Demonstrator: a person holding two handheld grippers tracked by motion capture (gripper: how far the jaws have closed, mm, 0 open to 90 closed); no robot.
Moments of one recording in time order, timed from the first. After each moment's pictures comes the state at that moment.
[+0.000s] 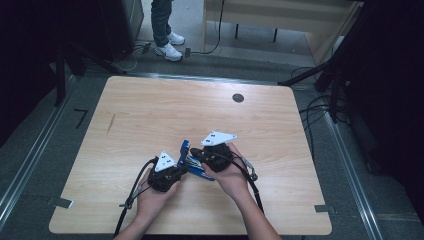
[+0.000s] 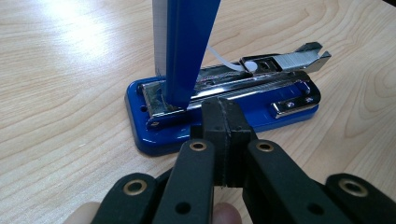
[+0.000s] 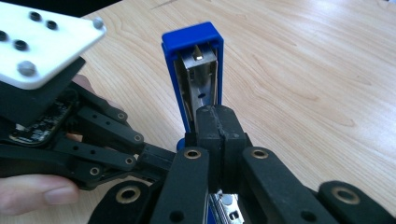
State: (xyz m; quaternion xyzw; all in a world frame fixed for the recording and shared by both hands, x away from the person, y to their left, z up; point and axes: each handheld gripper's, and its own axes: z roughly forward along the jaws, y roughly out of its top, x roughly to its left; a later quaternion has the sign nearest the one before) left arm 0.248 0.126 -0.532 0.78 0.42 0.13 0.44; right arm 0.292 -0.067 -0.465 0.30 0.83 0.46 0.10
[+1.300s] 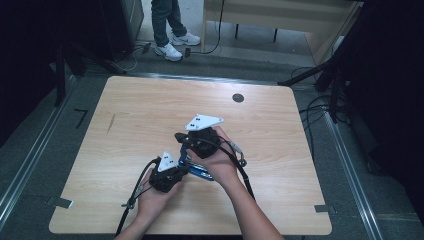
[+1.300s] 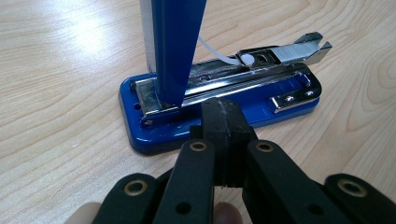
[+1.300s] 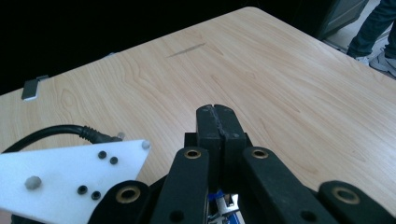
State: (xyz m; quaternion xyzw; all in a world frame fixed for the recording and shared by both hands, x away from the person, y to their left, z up) left arm 0.249 0.122 -0.533 0.79 0.42 0.13 0.43; right arm 0.303 -0.031 -0.413 0.26 0.83 0.48 0.12
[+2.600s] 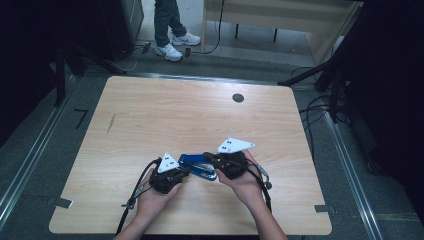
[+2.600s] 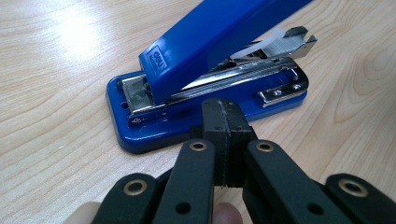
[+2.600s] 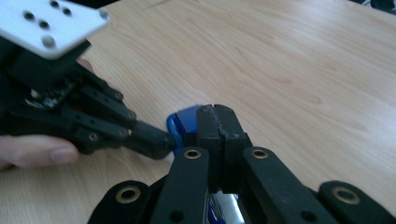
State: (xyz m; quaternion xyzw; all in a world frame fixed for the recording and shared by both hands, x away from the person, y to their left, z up) left arm 0.246 0.122 -0.533 0.80 0.40 0.12 0.43; right arm 0.274 -0.107 -0.468 0.30 0.82 0.47 0.11
